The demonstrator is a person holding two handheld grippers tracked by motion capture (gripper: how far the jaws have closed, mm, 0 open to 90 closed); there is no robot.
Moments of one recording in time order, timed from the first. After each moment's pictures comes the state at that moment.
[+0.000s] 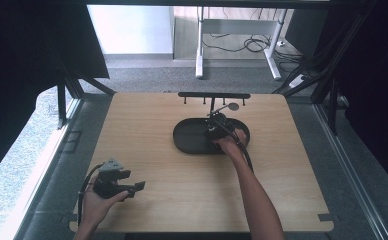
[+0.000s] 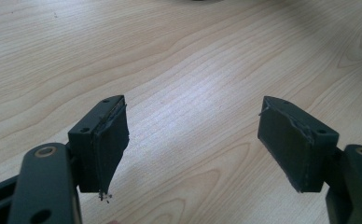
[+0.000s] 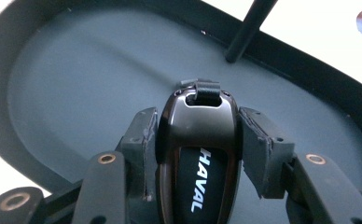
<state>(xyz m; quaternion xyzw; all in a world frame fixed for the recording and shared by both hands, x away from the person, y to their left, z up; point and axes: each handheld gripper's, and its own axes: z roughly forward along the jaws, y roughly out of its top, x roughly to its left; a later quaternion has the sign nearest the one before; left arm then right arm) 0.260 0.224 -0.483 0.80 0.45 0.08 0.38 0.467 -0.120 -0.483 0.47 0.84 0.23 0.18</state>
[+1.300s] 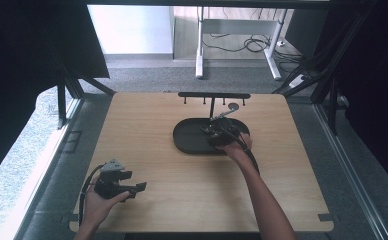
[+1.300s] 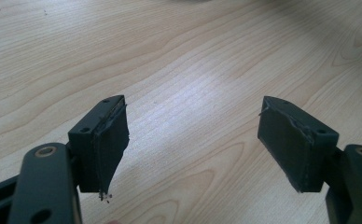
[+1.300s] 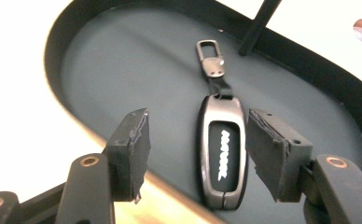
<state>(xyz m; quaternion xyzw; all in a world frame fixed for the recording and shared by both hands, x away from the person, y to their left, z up) 0.260 0.221 -0.485 0.80 0.45 0.07 0.39 0.429 -0.133 -0.462 0.43 0.84 0.26 0.17</state>
